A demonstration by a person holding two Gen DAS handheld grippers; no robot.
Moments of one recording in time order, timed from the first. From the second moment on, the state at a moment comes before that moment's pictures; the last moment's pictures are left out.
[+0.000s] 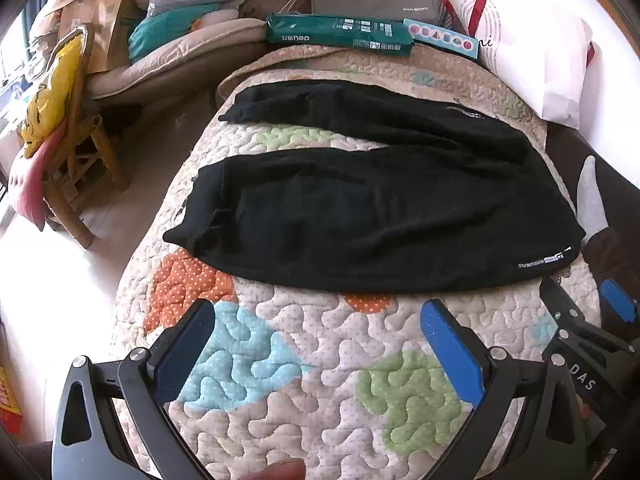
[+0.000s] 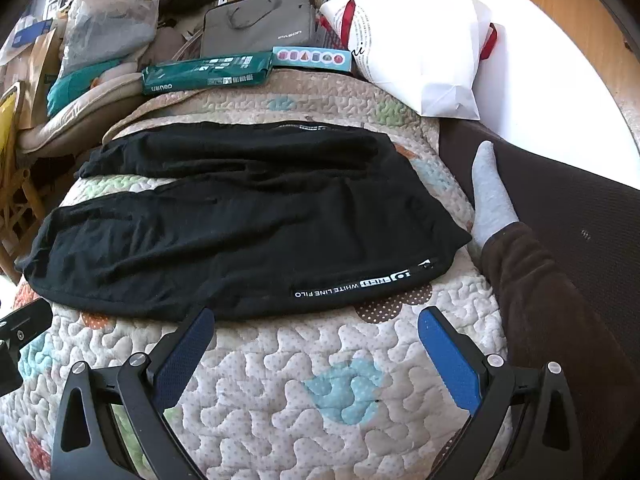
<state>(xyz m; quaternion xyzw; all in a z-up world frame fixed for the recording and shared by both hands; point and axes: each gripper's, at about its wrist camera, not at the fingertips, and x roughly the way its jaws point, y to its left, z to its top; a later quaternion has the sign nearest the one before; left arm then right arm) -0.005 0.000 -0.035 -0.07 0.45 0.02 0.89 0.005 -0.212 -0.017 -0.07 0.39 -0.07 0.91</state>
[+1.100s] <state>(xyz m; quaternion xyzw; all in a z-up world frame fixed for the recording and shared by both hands) 0.002 -0.013 -0.046 -0.05 0.48 0.03 0.88 0.008 -0.214 -0.028 -0.07 0.41 -0.07 0.91</state>
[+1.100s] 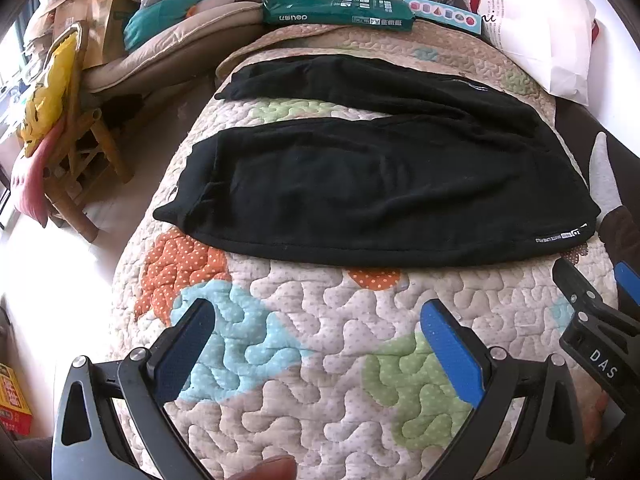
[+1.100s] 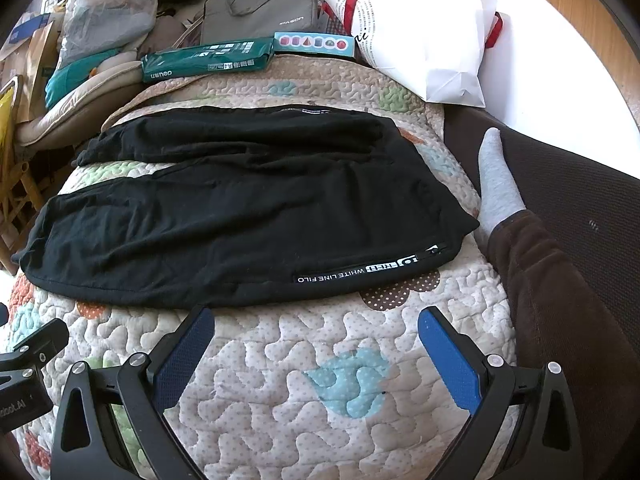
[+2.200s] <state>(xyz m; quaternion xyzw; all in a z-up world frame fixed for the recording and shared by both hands) 0.006 -0.016 -0.066 -0.03 0.50 0.05 0.87 0.010 -0.212 -0.032 -0.07 0.42 -0.06 0.90</state>
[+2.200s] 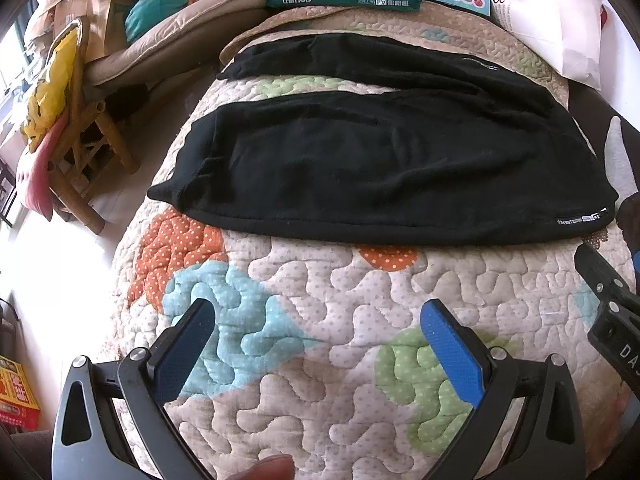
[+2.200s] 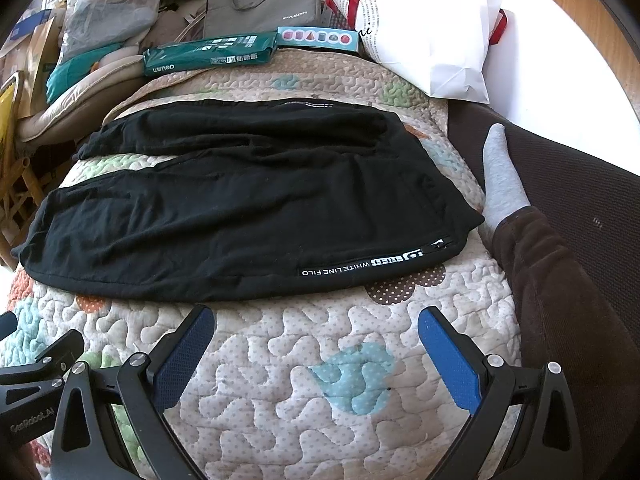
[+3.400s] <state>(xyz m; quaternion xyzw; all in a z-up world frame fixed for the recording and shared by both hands) -0.003 -0.016 -0.076 -0.03 0.52 0.02 0.85 0.011 -0.212 -0.036 -0.08 0.43 -0.06 0.90</state>
